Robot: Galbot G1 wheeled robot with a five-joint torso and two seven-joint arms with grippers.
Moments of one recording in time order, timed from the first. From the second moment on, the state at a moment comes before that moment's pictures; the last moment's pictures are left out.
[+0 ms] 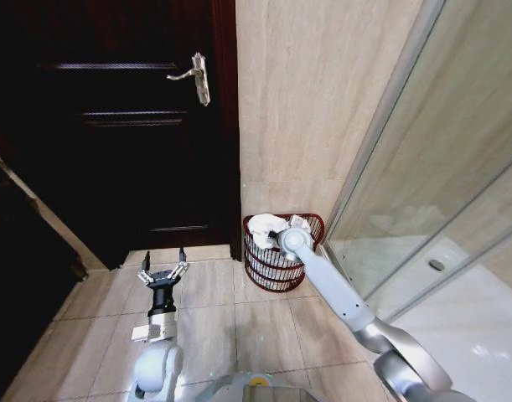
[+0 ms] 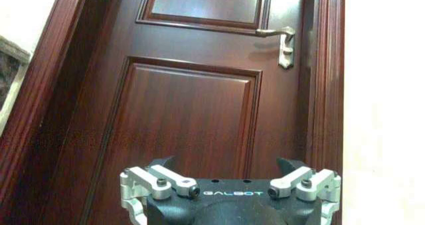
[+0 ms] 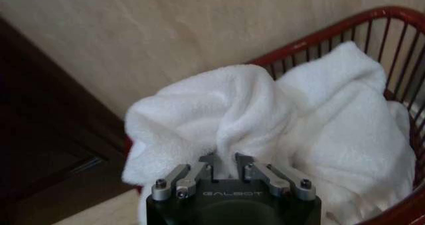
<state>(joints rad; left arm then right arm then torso) 1.62 -1.59 -0.64 -2.04 -0.17 -0.46 -0.05 -0.55 1.26 -0.12 1.63 1.41 -0.52 0.97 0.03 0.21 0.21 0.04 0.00</state>
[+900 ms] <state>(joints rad) 1.63 -1.58 -0.65 -2.04 -0.21 -0.47 -0.03 -0.56 1.21 -0.23 1.67 1.03 -0.44 0.70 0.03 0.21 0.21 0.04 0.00</state>
